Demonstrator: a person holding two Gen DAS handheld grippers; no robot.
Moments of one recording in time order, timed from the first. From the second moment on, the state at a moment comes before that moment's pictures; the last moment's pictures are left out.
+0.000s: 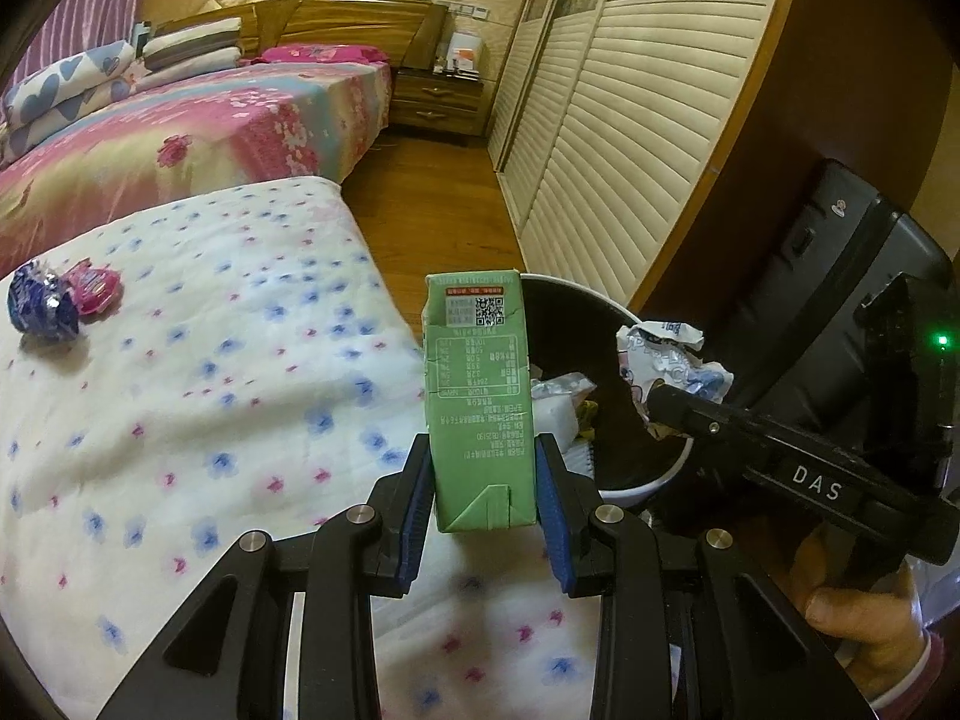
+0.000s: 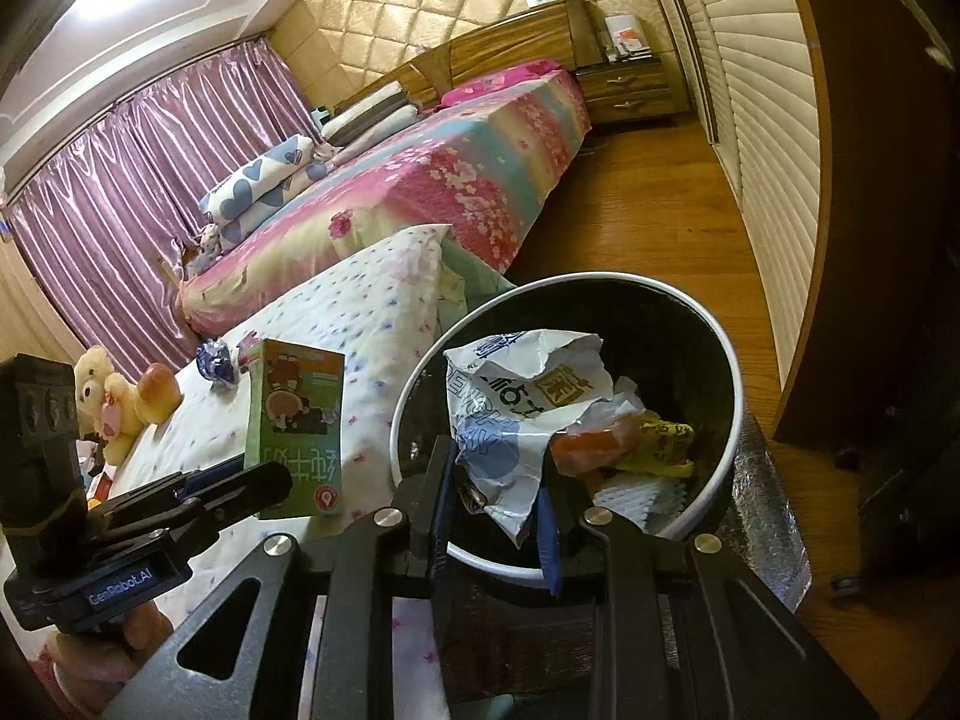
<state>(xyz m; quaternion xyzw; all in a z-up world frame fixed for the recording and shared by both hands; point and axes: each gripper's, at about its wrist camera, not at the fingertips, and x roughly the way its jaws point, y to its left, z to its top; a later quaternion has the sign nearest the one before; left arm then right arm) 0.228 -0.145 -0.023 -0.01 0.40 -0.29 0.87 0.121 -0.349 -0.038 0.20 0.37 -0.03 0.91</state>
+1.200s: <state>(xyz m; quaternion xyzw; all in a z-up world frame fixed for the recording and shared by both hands) 0.248 -0.195 -0.025 0.02 0.40 -0.31 0.86 0.130 -0.375 -0.045 0.21 0.38 -0.04 0.90</state>
